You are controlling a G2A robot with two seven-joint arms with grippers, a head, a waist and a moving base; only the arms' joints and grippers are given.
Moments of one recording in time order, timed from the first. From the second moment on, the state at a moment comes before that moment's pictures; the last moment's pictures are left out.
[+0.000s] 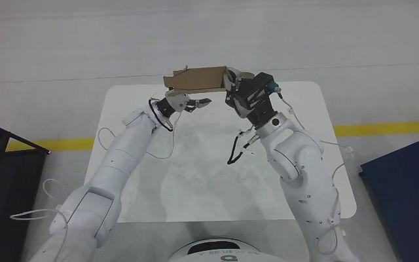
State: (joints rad) left arm 0.75 -1.37 -0.99 -0.66 -1.21 0.19 -1.16; right arm -1.36 -1.43 1.26 -2.04 -1.43 -0.29 0.24
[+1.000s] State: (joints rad) left arm 0.76 -1.34 -1.05 -0.67 -1.09 0.01 -1.20; right arm -1.31 -1.45 1.35 -1.95 -1.12 -0.04 0.21
